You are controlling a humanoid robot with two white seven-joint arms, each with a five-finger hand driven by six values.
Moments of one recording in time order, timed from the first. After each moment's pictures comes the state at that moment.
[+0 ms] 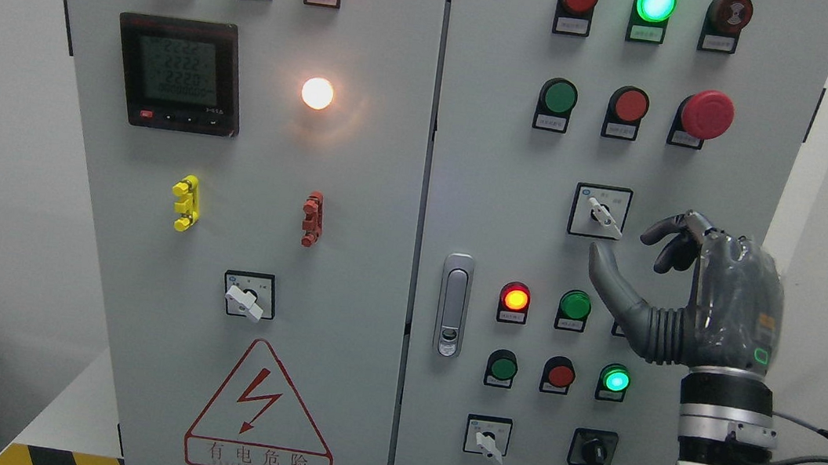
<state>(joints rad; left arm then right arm) 0.04 -0.09 0.00 0.00 0.00 -0.09 0.11 -0.64 -0.15 0.18 -1.88 0.83 0.37 -0.12</state>
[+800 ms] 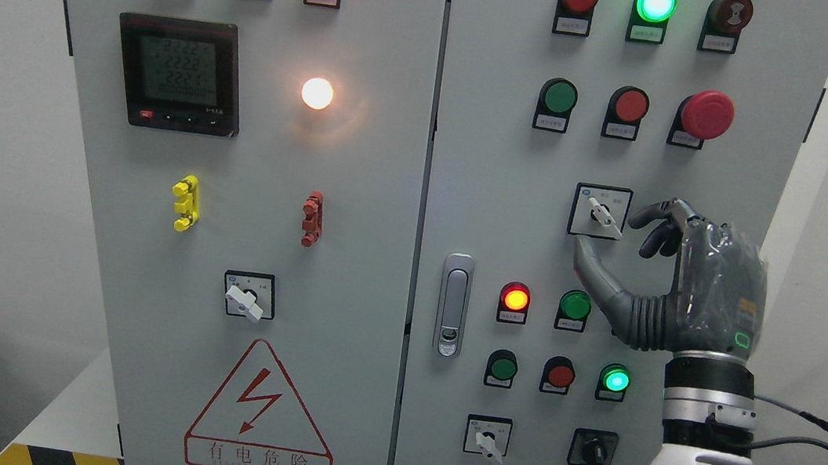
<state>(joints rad) 0.04 -0.09 0.00 0.00 0.00 -0.09 0.11 -0.67 -0.14 0.19 -1.84 0.86 0.37 -0.12</state>
